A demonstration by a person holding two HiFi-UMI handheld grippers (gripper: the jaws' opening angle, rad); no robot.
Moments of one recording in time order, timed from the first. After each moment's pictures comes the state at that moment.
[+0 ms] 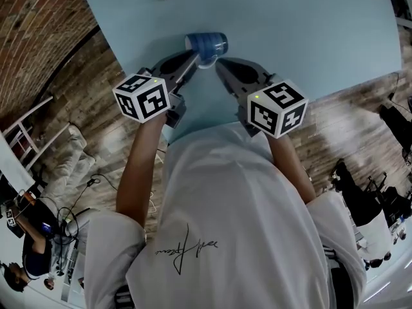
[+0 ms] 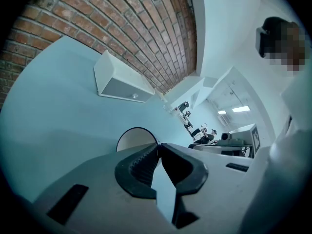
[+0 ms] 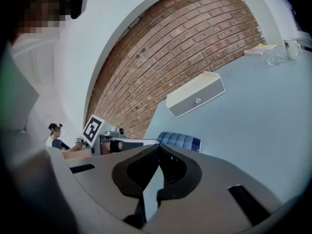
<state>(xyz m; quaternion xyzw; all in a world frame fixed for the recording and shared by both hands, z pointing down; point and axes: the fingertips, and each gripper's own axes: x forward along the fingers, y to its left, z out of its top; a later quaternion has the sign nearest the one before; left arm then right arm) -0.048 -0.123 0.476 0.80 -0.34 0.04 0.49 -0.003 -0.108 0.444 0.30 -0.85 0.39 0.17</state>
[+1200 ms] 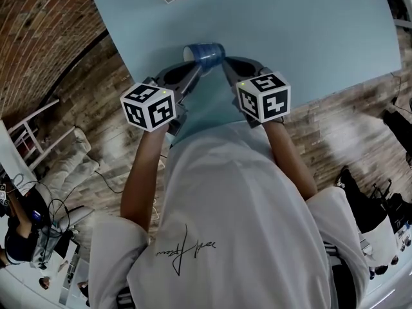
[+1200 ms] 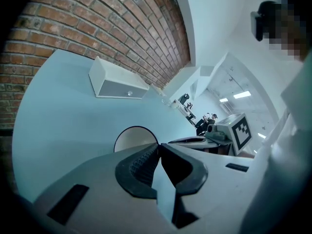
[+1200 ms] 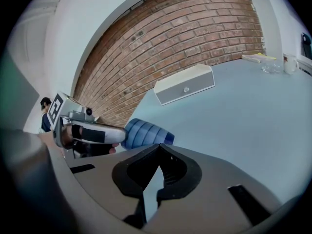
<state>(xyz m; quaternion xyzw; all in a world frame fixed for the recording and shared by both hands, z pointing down) -0.041 -0.092 0.470 0.81 -0.35 0.10 0.45 0.019 -0.105 0.494 0.33 -0.83 0.35 0.27</state>
